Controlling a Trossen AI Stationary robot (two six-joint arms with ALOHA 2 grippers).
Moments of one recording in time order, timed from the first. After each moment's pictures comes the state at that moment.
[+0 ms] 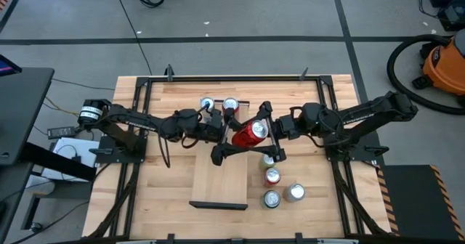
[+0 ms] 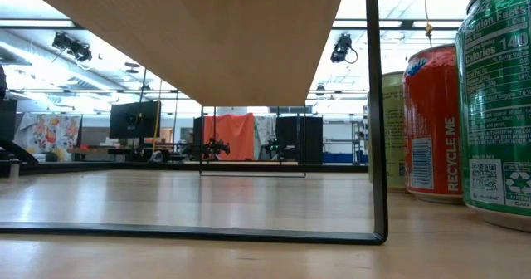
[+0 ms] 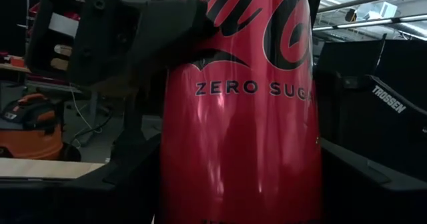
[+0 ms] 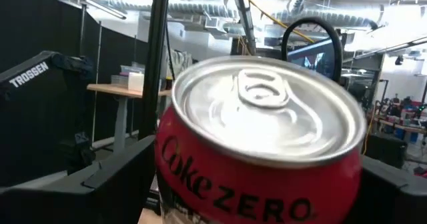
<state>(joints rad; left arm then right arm) -0.07 1.53 0.98 0.77 0.14 -0.22 0.14 1.26 0.85 0.67 -0.13 -0.13</state>
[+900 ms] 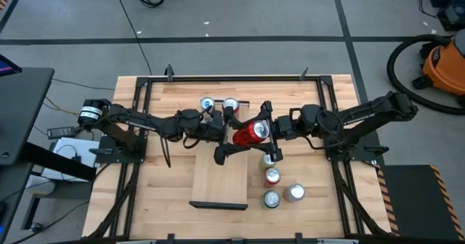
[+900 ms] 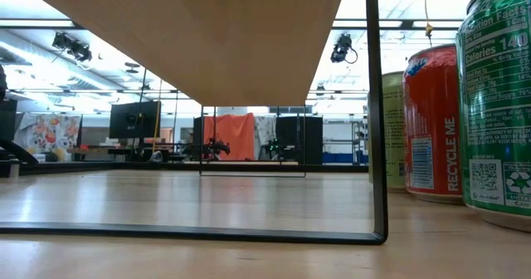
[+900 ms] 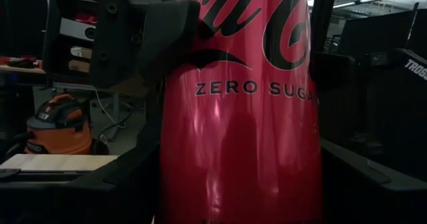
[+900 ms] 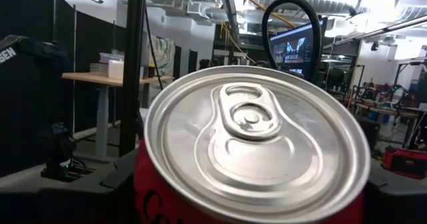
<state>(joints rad) -0.07 1.53 0.98 0.72 0.09 -0.12 0.15 1.26 0.85 0.61 -0.02 -0.14</state>
